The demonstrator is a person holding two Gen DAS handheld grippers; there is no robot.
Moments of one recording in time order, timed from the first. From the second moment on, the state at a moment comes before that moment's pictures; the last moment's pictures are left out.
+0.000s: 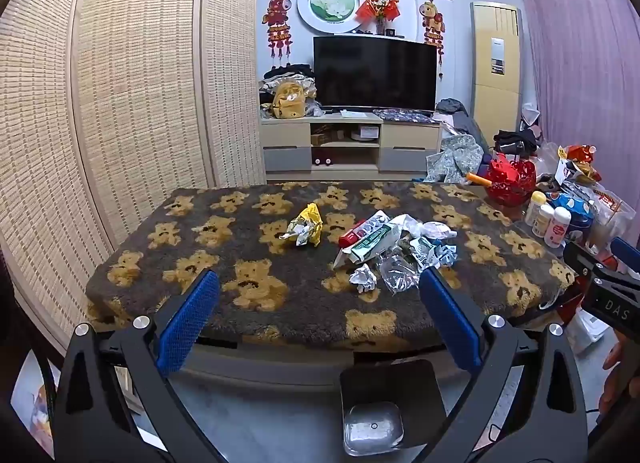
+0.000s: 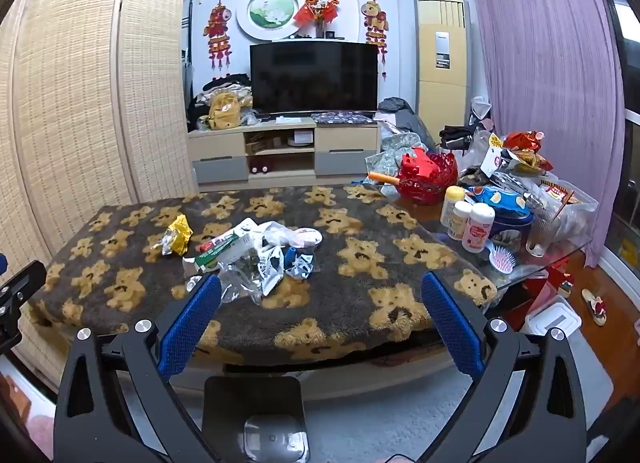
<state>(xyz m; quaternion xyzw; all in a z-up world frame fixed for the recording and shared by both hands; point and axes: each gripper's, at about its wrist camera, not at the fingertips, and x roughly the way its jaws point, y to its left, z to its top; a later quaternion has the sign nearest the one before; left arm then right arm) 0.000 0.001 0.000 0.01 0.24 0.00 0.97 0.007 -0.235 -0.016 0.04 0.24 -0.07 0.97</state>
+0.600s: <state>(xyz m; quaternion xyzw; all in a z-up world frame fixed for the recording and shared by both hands) 0.000 0.002 0.007 0.02 0.23 0.00 0.97 0.006 -0.235 -0.015 0.04 0.24 -0.07 0.97</state>
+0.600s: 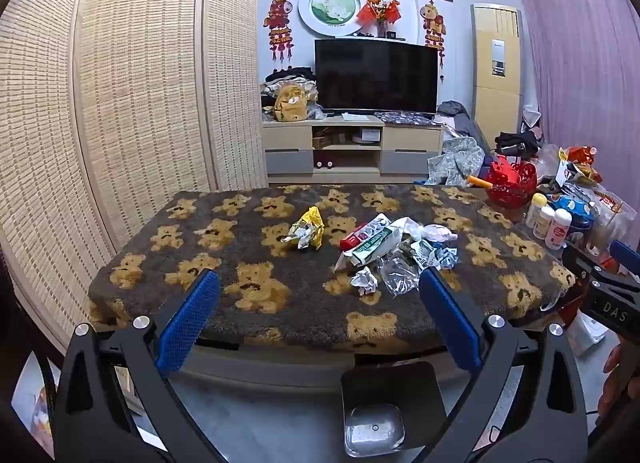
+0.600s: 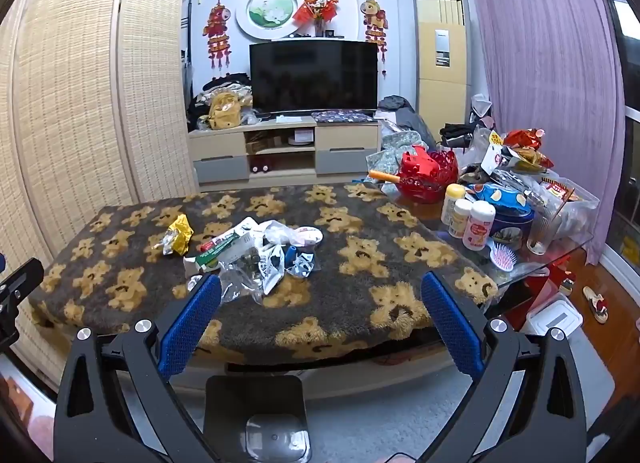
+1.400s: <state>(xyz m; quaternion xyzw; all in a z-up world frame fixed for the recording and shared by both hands) -0.002 0.006 0.009 0.02 0.23 0.00 0.97 0.004 -0.234 -0.019 0.04 0.24 -0.07 0.97</state>
